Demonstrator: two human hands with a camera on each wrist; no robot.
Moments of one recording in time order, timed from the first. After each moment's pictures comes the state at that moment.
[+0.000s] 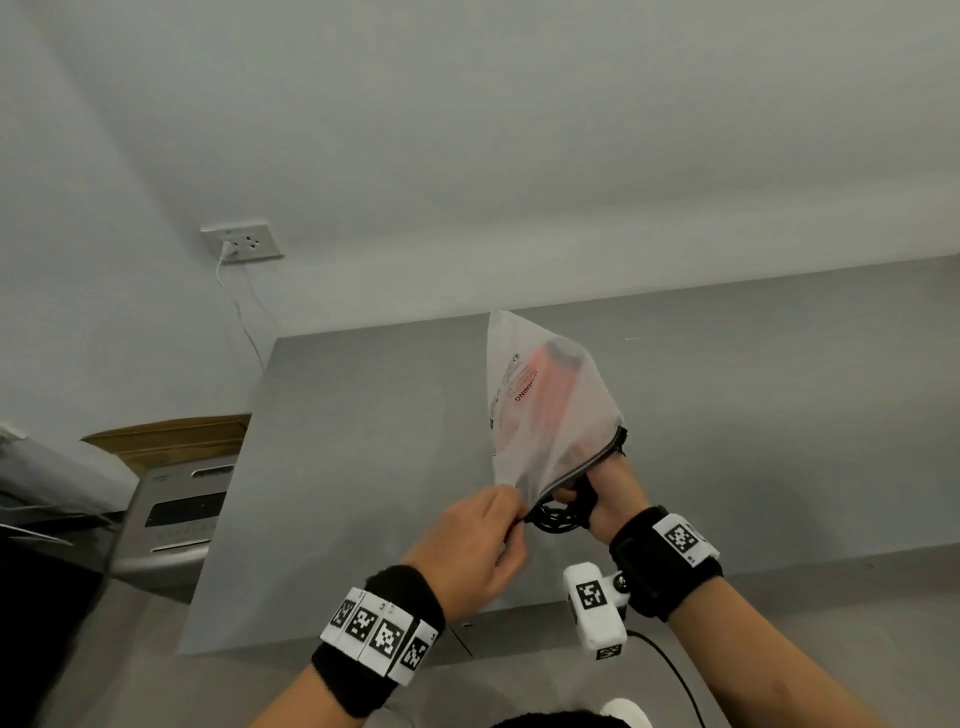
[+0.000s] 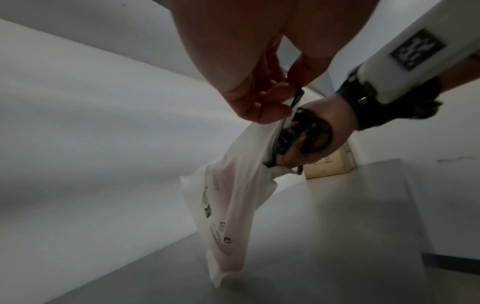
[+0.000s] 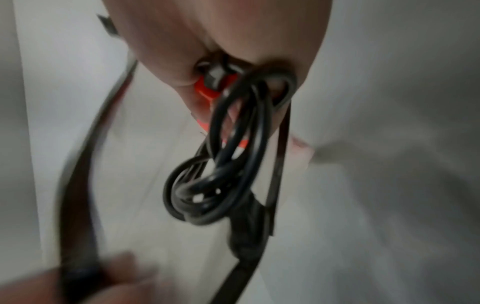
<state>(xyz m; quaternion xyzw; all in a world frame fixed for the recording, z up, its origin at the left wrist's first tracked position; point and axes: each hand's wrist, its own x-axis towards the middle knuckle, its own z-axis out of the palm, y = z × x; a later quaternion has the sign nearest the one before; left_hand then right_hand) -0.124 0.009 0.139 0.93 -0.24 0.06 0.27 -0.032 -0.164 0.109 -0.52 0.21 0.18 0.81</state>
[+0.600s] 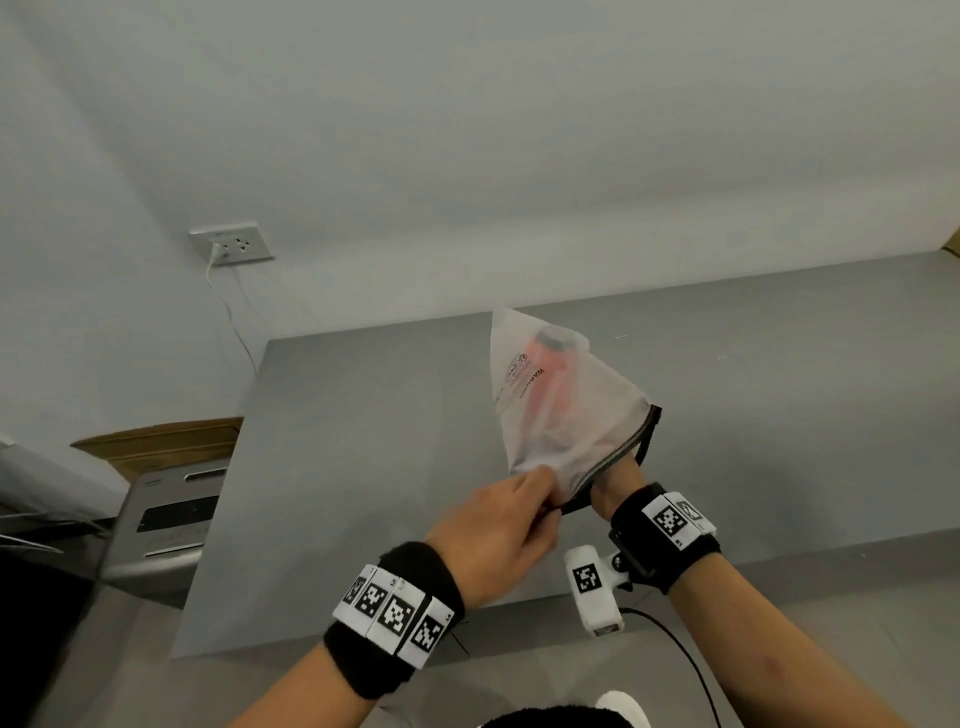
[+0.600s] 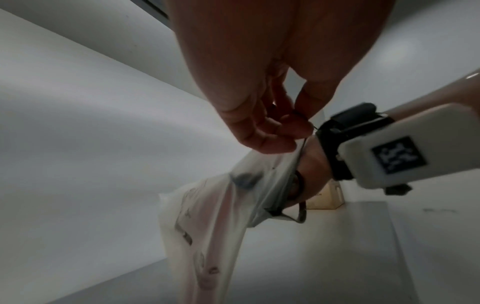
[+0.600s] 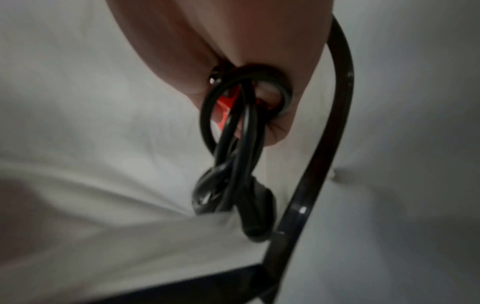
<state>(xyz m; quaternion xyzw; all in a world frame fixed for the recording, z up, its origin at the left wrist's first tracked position) -0.116 -0.016 0.165 0.91 -0.27 0.00 0.31 -0.026 -0.173 0.126 -0.58 0.14 0.13 0.79</state>
